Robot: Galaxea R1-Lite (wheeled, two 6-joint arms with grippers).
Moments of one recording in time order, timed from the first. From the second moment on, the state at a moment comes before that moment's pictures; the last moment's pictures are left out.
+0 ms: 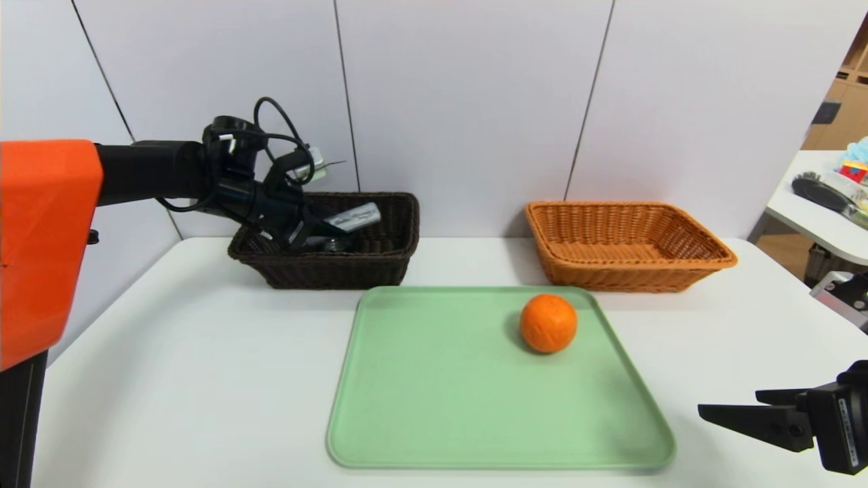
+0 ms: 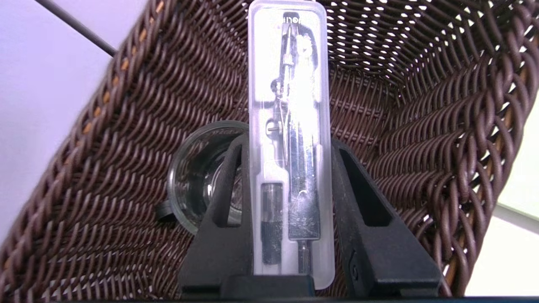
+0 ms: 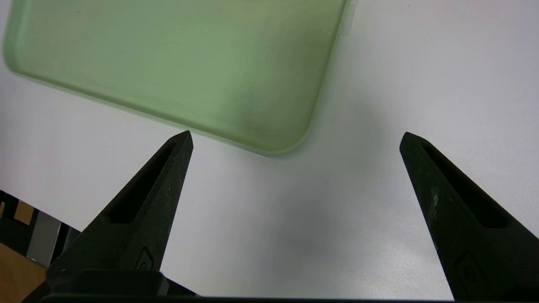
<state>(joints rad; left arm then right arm) -0.09 2.24 -1.96 0.42 -0.69 0.85 0.12 1.14 -0.66 0.31 0.32 0.04</state>
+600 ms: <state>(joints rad) -0.11 2.27 -1.97 0.41 -0.69 0.84 0.12 1.14 -0.66 0.31 0.32 0.05</state>
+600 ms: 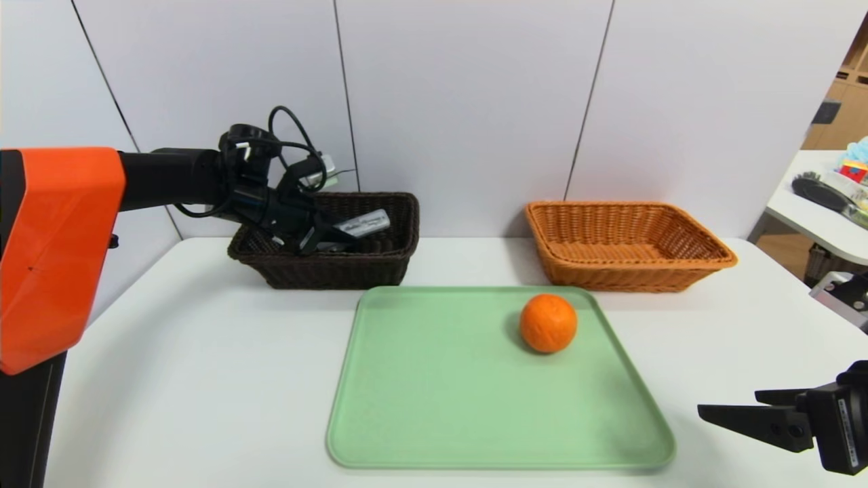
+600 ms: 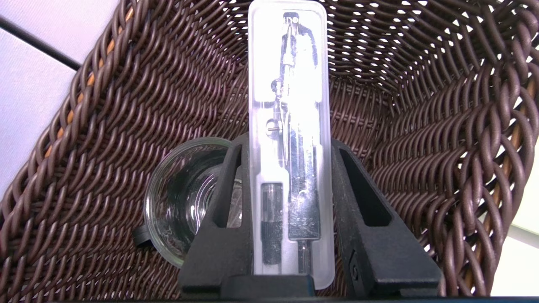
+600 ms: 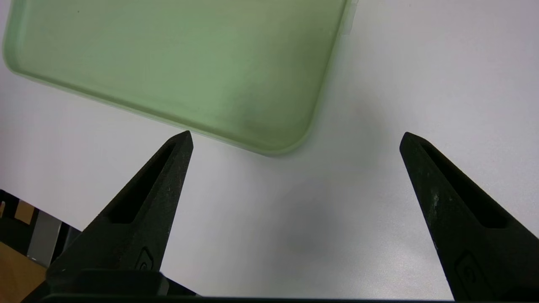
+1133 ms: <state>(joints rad) -0.12 2.26 -1.97 0.41 -0.67 0.83 0.12 1.13 -0.66 0.31 0.32 0.05</state>
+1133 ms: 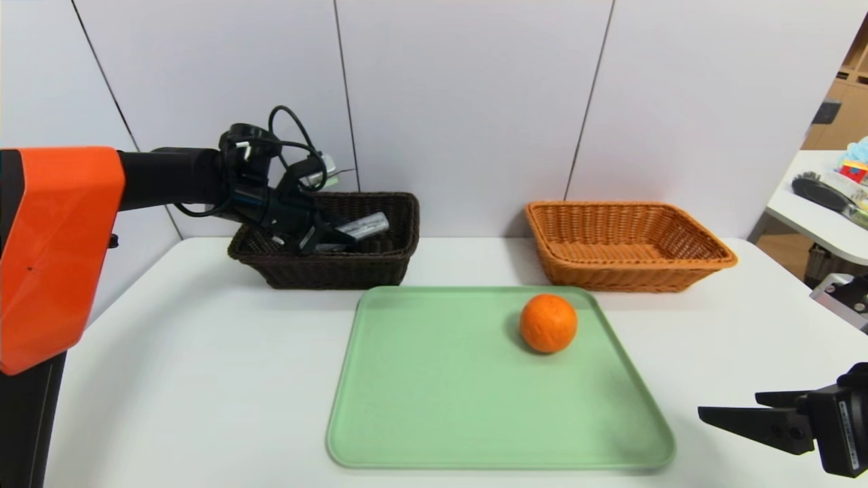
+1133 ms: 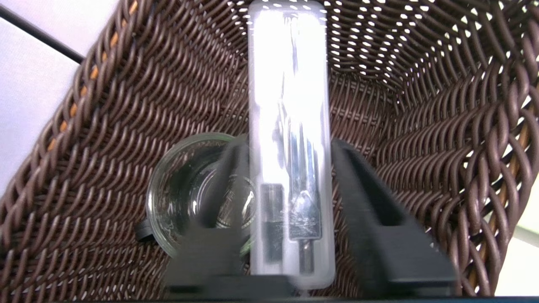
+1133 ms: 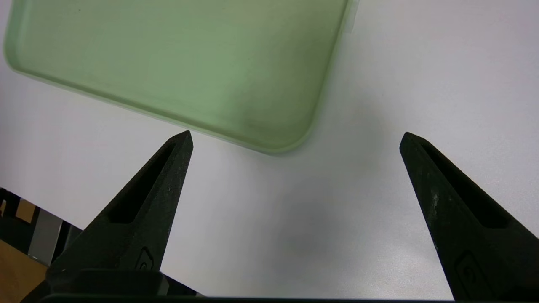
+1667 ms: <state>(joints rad) -0.12 2.22 -1.98 0.33 -0.67 0.68 0.12 1.13 -0.66 0.31 0.32 0.05</state>
